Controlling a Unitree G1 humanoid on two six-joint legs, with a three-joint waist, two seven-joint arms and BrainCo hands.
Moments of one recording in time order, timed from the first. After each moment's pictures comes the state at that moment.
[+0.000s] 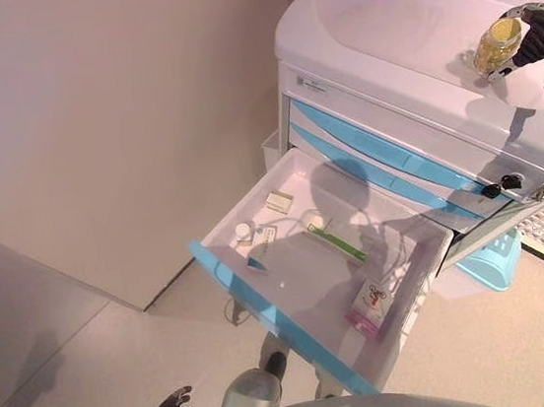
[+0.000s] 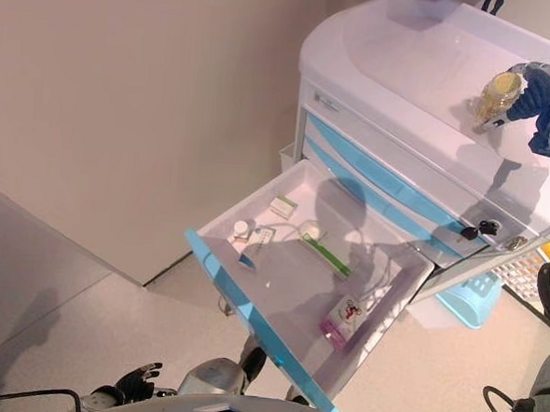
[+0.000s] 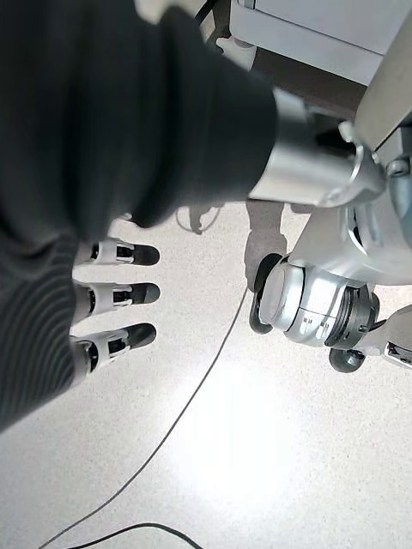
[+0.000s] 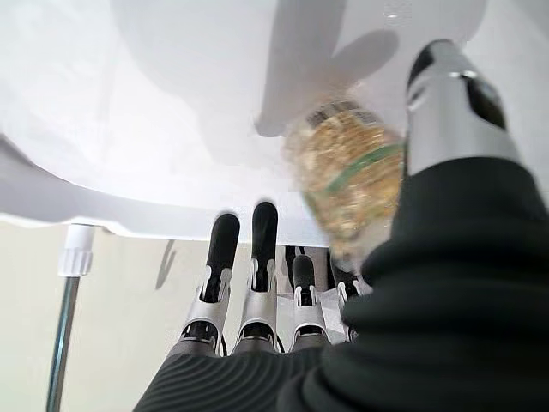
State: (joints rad) left arm 0.10 0.37 -0.20 1.11 -0.05 -0.11 -0.14; right arm -1.20 -1.06 0.60 1.02 -0.42 -0.09 0.15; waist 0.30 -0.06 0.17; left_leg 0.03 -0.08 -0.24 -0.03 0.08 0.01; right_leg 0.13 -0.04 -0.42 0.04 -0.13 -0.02
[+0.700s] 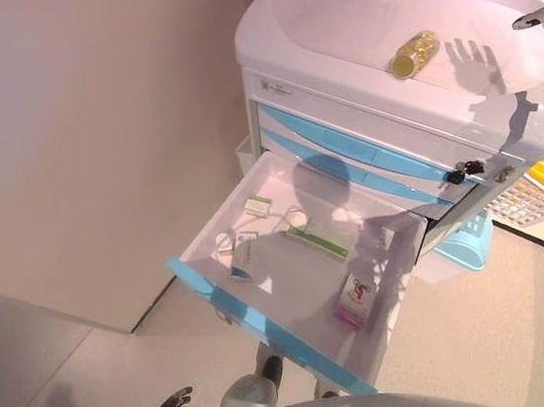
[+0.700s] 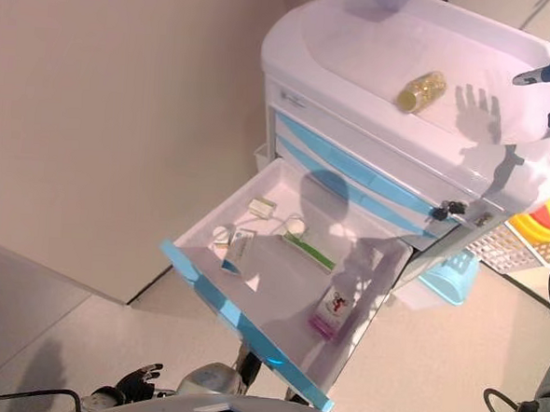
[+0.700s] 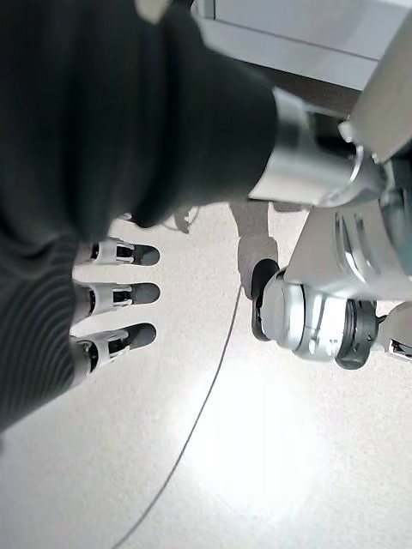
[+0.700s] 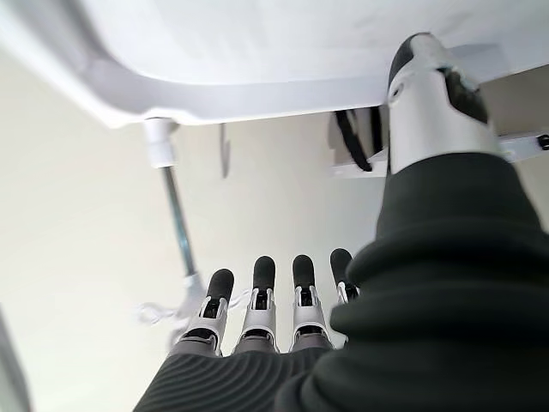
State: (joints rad) left arm 0.10 0.37 -0.21 1.11 -0.05 -0.11 -0.14; right arm -1.15 -1.11 0.48 0.93 -0.27 -0.09 -0.15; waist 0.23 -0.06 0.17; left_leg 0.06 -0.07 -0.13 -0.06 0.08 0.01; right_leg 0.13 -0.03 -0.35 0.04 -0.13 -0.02
